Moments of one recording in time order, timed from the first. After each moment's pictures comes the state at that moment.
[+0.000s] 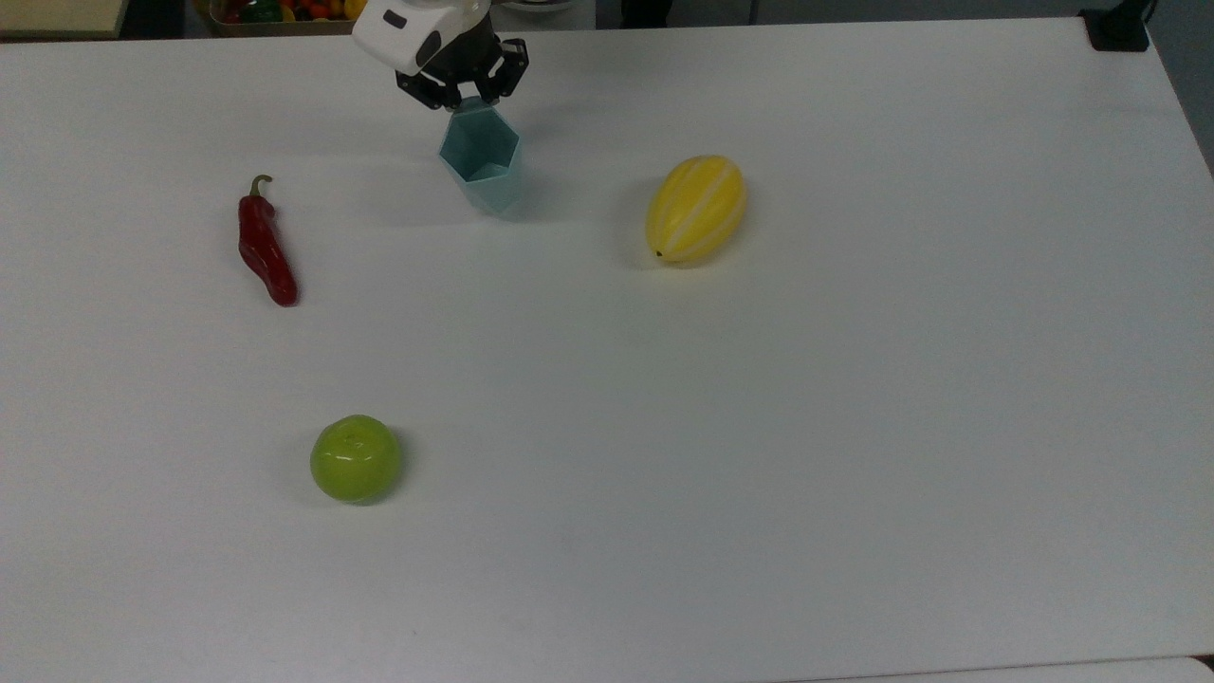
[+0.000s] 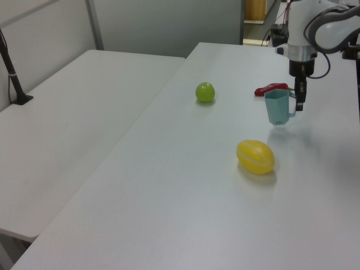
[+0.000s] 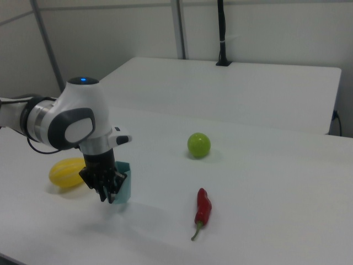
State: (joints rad) arm 0.10 -0.12 -0.14 -2.32 0.00 2.12 -0.29
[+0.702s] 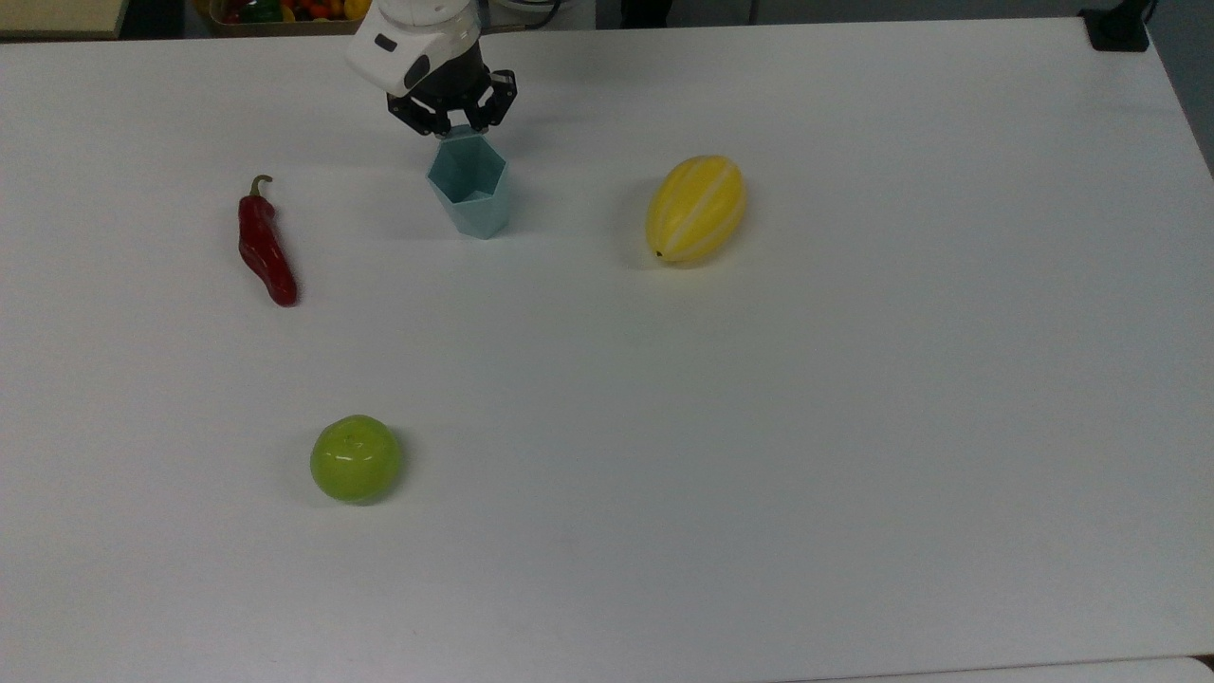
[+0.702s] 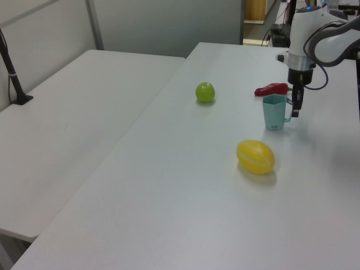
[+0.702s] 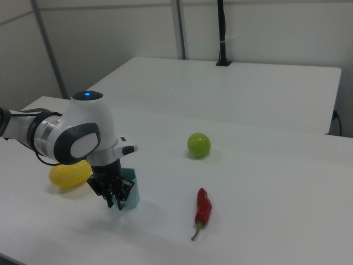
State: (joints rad) arm 0.07 -0.08 -0.14 -2.38 0.00 2.27 -0.29
